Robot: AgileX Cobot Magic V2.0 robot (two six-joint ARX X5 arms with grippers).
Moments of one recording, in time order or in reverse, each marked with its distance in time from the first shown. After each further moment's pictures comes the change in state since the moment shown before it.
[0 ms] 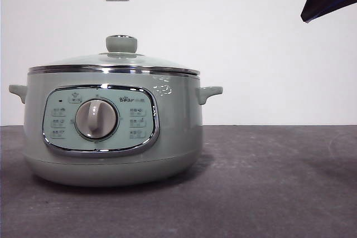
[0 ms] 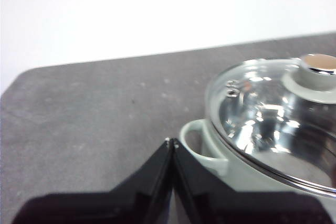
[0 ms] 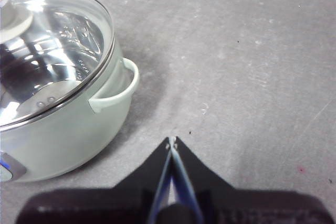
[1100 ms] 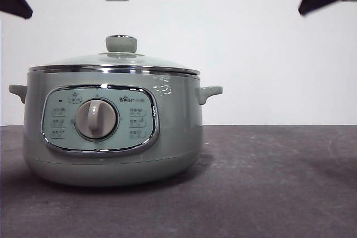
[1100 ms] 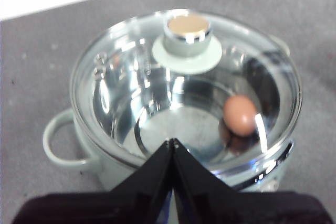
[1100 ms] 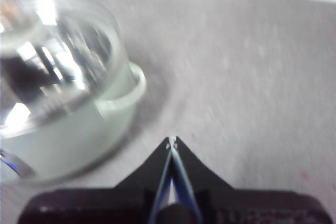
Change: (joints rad) left arm -0.394 0.400 0.216 -0.062 -0.048 -0.075; right arm 0.001 -0.001 0.001 0.003 -0.002 -0.007
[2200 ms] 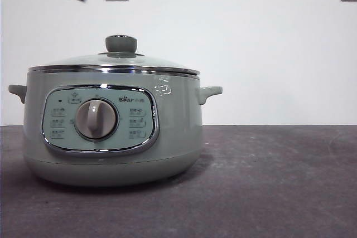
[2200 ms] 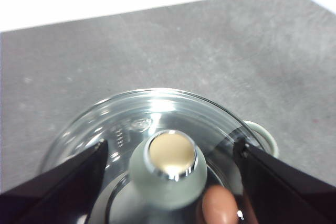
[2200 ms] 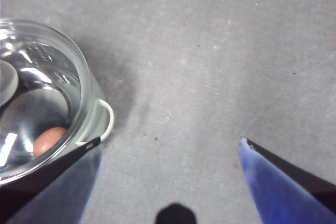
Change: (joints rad) left arm 0.051 0.451 0.406 0.034 0.081 -0.095; right arm -0.093 0.525 1.002 -0.751 -0.001 -0.011
